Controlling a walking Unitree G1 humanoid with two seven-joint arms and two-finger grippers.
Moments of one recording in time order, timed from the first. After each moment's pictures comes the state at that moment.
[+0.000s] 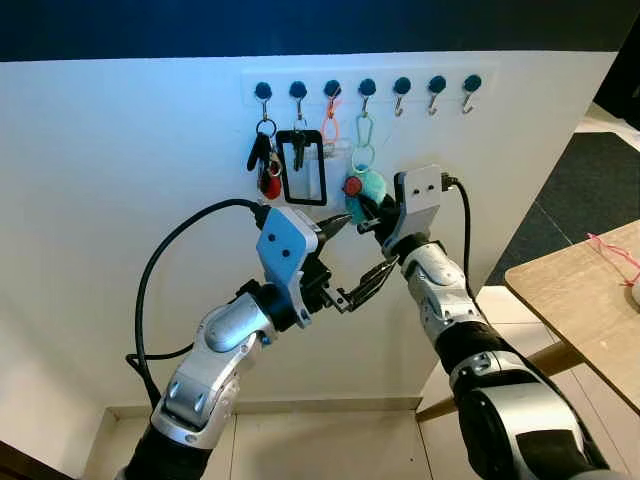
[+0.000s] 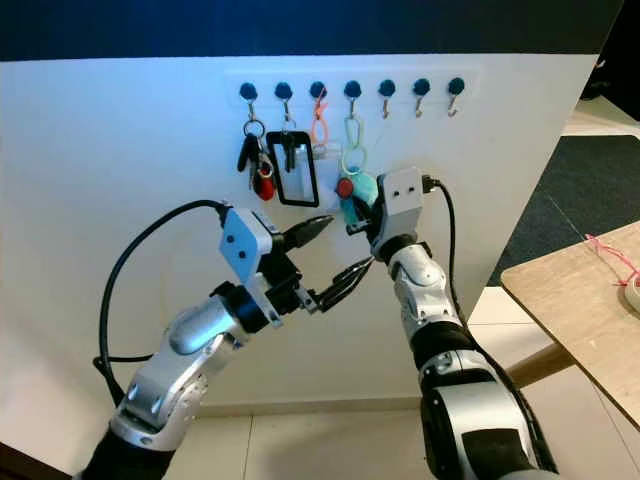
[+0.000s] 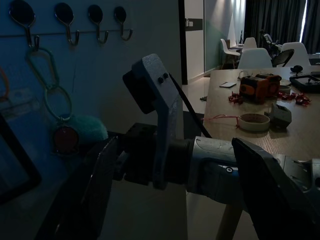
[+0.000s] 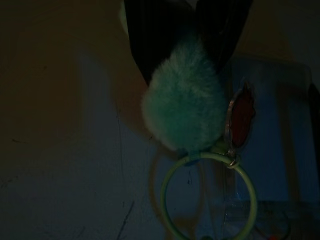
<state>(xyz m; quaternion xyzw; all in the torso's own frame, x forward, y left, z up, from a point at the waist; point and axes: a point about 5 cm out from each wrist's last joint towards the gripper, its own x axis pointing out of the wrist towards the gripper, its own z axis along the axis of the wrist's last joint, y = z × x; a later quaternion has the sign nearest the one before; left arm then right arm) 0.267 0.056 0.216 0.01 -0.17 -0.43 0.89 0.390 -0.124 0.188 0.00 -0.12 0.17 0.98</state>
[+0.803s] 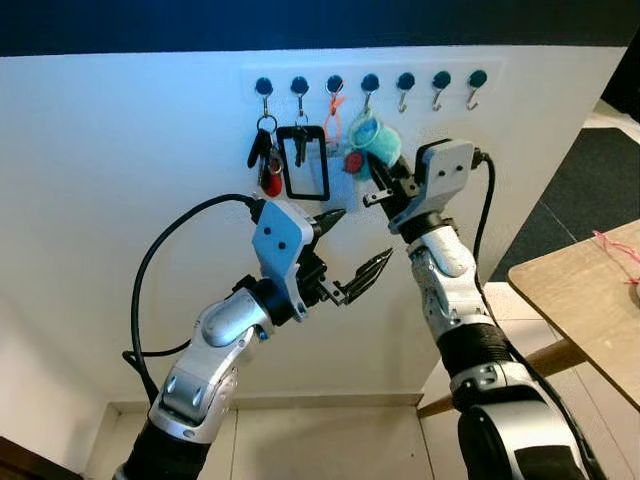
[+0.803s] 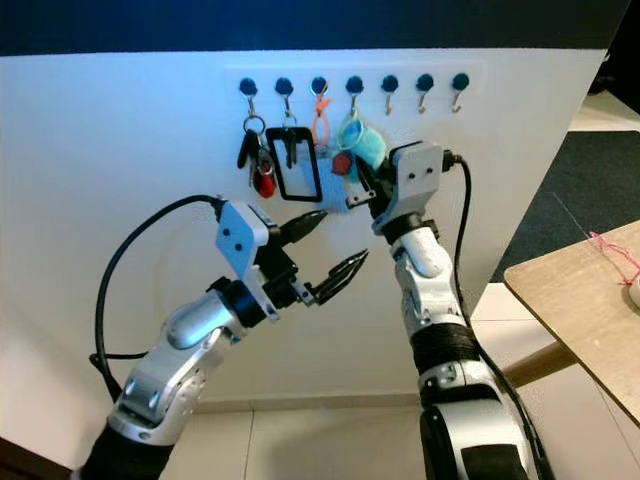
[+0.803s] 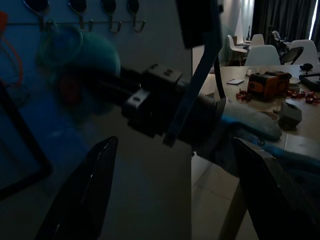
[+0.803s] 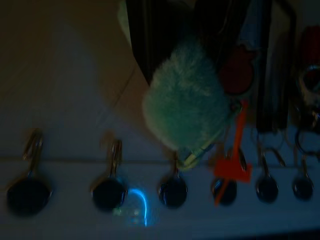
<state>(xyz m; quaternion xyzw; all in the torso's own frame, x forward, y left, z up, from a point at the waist) 0.270 0.059 0.218 0.01 -0.16 -0.42 0.89 0.370 -0.121 0.246 0.00 -0.29 0.17 0.94</state>
